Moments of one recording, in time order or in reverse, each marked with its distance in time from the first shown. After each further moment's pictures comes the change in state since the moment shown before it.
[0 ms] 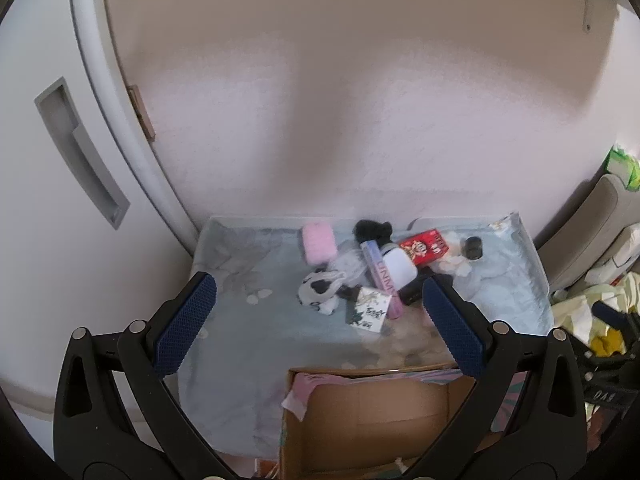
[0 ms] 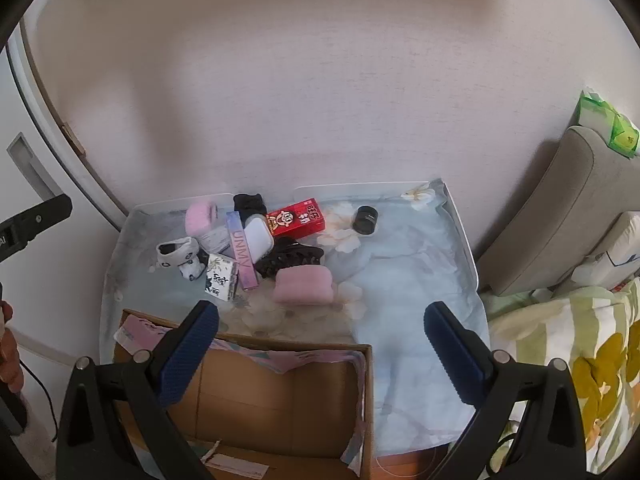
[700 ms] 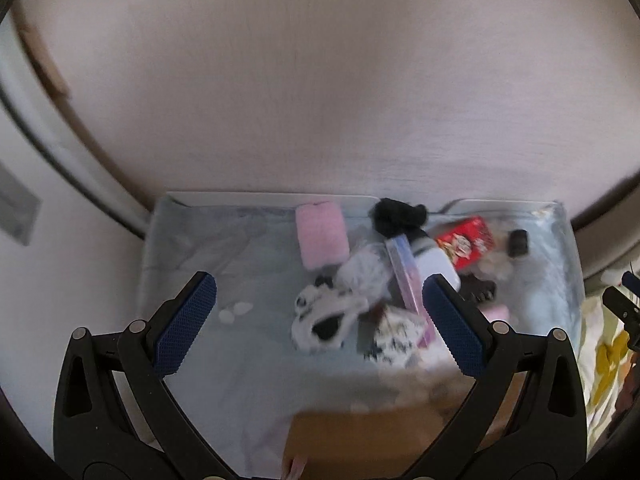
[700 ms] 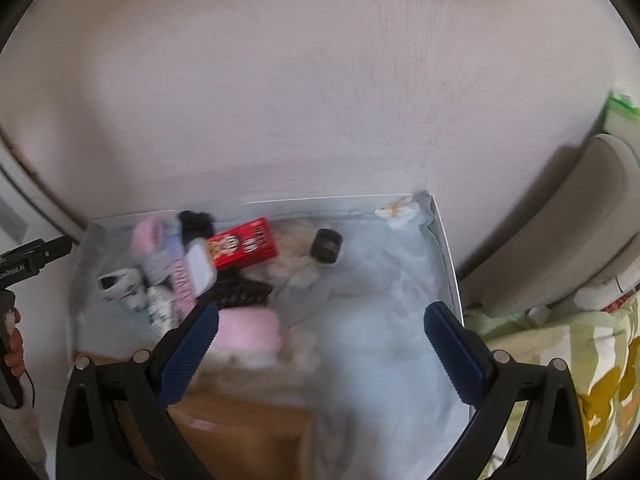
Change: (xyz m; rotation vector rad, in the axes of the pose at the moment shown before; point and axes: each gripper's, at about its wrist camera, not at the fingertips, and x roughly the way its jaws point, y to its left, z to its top) left arm 0.169 0.010 0.029 -0.037 0.235 -0.045; right arm 0.105 -0.059 0.065 0.029 0.095 -0.026
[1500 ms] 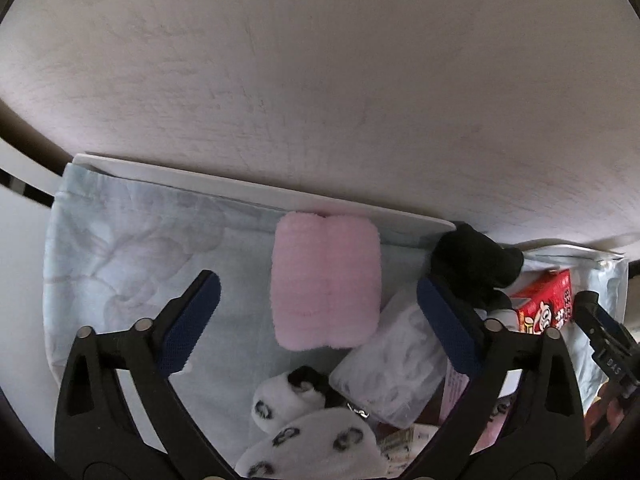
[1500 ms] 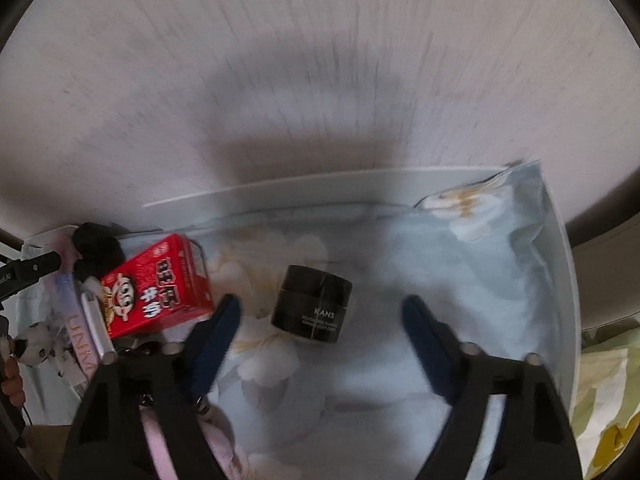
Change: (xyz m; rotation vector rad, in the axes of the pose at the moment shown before) left arm 0.147 -0.004 0.020 -0.139 0.185 0.030; right arm 0.173 -0.010 0.030 0.076 0.159 0.035
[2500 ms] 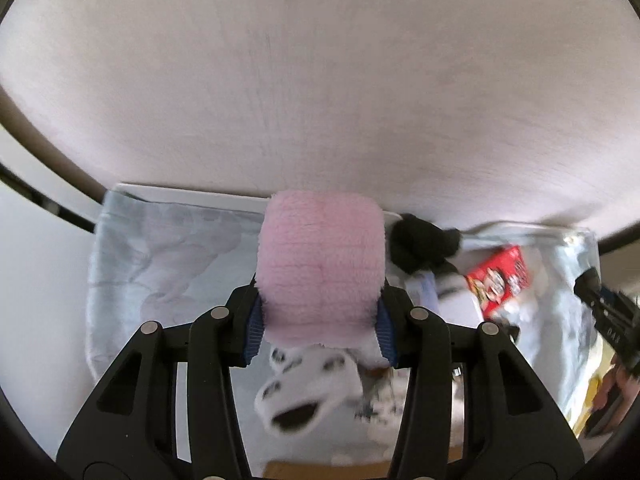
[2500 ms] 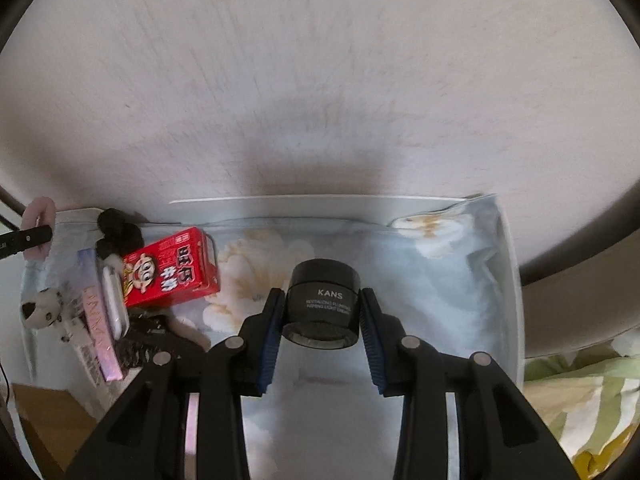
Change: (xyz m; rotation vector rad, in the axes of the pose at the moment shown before) left arm -0.076 -0.028 -0.052 0.101 -0.099 -0.061; right arm -0.083 0.003 -0.018 -0.095 -0.085 -0.014
